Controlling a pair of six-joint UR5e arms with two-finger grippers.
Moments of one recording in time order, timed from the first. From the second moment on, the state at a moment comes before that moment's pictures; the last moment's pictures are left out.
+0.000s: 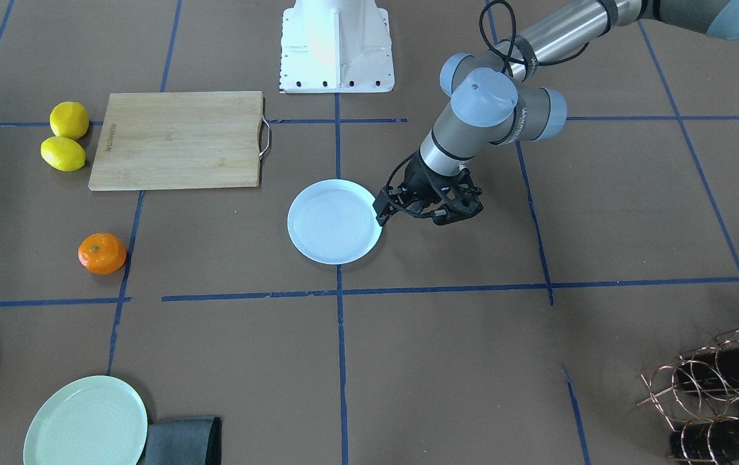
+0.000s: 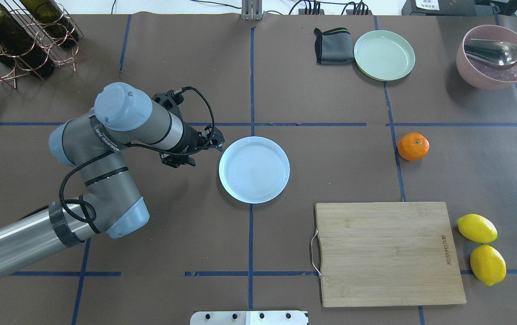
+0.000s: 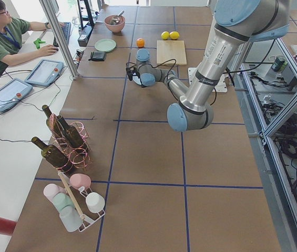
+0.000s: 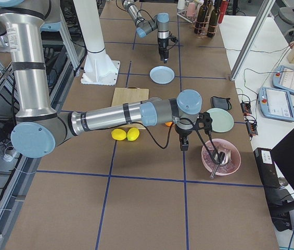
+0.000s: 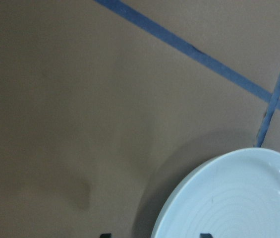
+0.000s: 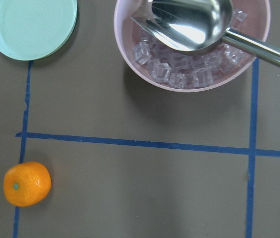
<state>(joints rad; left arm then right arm) -0.64 -2.15 -1.55 -2.08 -2.01 -1.62 1.45 -1.47 1.74 -1.60 2.47 0.23</state>
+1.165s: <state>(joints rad) -0.84 -2.00 -1.81 -1.74 -2.07 -1.18 0.93 -1.40 1.74 -1.26 2.12 0.77</state>
